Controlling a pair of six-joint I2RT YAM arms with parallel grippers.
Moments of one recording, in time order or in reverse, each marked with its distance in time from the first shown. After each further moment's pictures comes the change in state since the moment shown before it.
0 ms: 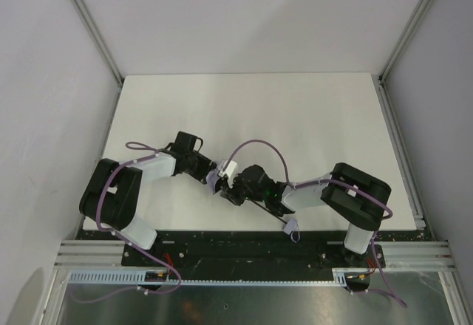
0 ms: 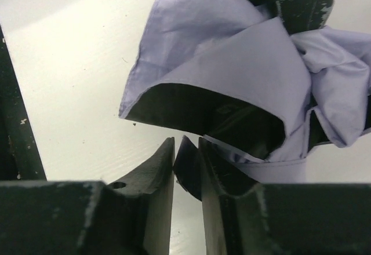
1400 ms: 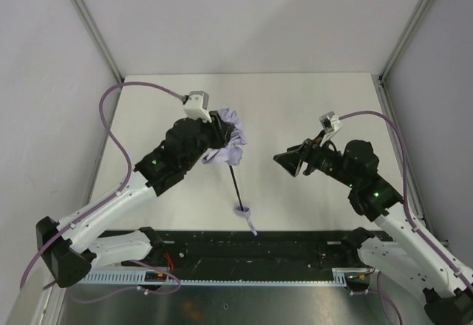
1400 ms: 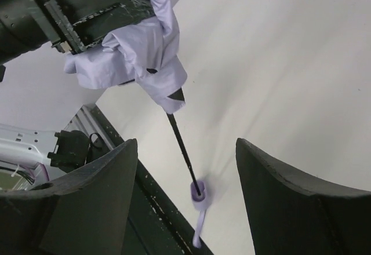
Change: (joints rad) left arm -0.396 -0.487 0.293 0.026 -0.559 0.839; right arm -0.476 -1.001 -0.001 -0.655 -0.237 0.473
